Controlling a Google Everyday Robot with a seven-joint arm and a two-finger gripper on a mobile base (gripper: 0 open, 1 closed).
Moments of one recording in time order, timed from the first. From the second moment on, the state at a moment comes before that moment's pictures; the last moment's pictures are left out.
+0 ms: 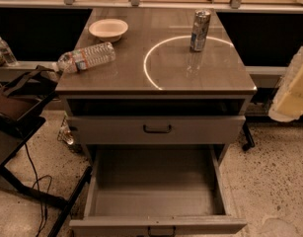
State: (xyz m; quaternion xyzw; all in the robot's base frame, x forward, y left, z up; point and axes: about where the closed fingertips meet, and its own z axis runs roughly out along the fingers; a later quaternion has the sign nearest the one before) arm 0.398 -0.196 1.061 -0.55 0.78 -0.16 0.23
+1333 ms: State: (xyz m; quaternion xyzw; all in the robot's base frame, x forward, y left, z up) arm 0.475 -0.247 1.018 -0.45 0.82 -0.07 0.34
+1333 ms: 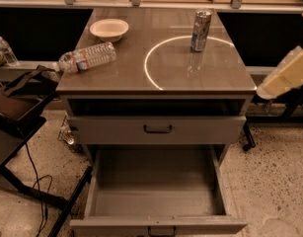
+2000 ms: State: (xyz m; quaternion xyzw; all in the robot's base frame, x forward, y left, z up) arm 0.626 -0.256 1.011 -0.36 0.72 0.07 0.58
